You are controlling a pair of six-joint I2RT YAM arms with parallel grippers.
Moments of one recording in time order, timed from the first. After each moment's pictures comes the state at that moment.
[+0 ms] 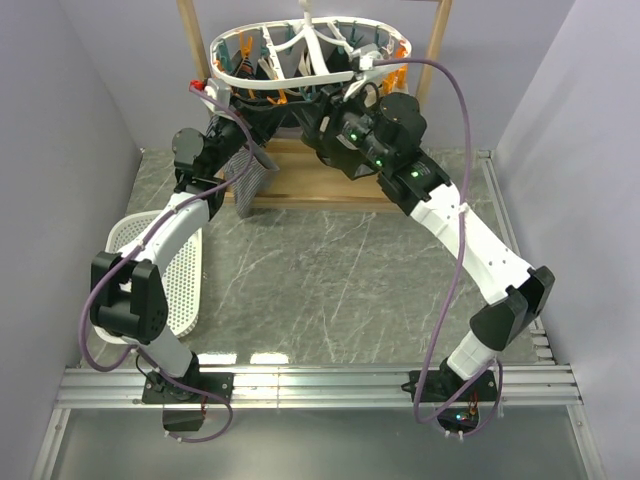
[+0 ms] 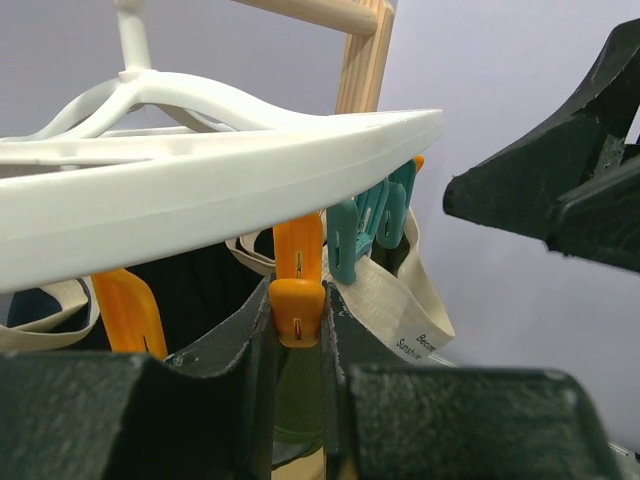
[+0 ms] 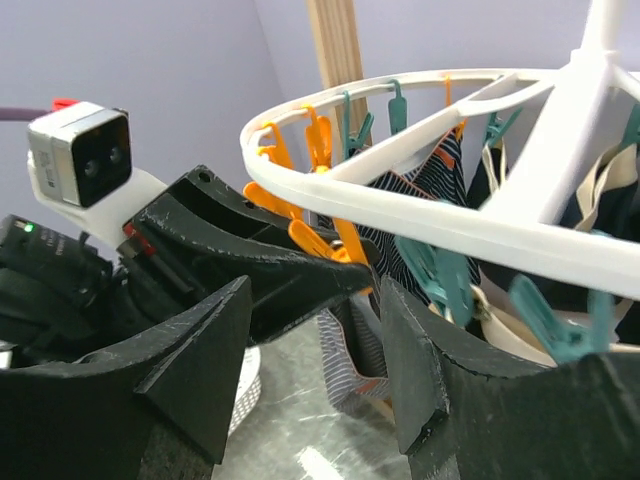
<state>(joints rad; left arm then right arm) -0.27 1.63 1.33 0.87 0.56 -0.47 0.64 1.62 1.81 0.01 -0.13 0.23</state>
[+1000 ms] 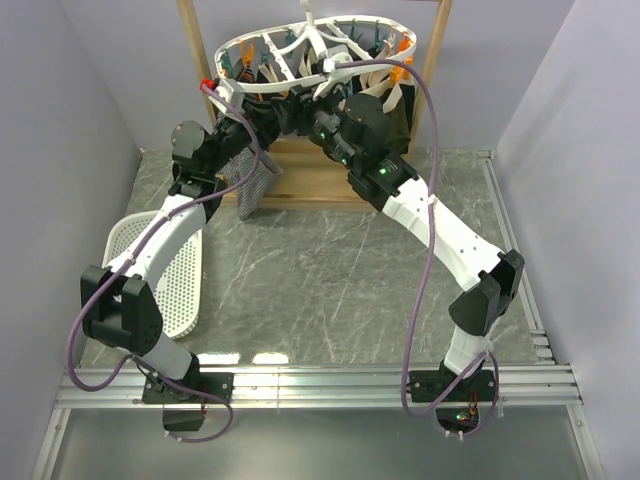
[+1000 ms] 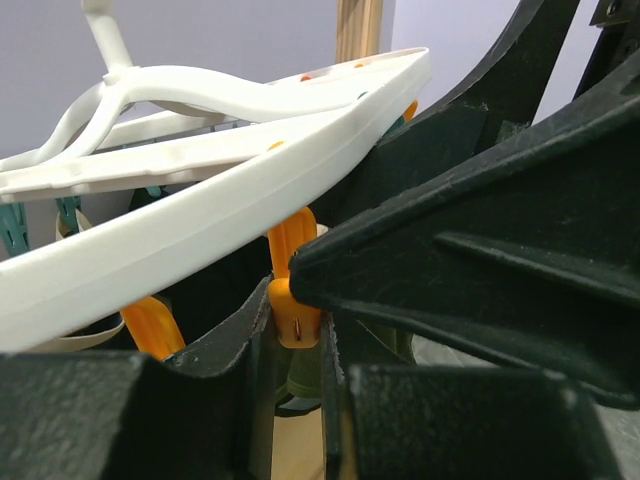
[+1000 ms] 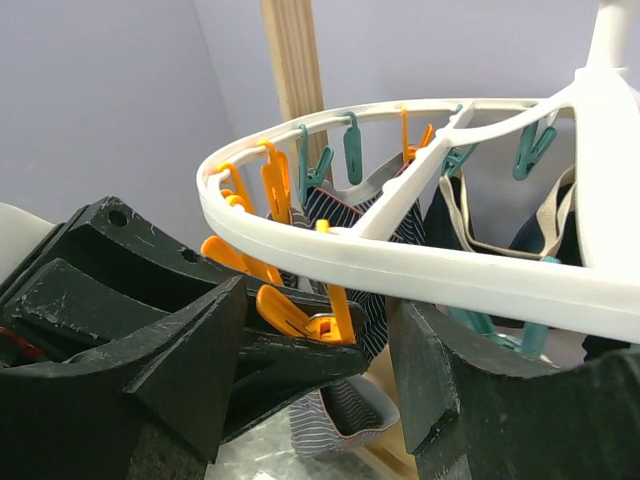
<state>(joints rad) -0.30 1.55 1.36 0.65 0.57 -0.27 0.73 1.77 1.94 0.04 0.08 0.11</state>
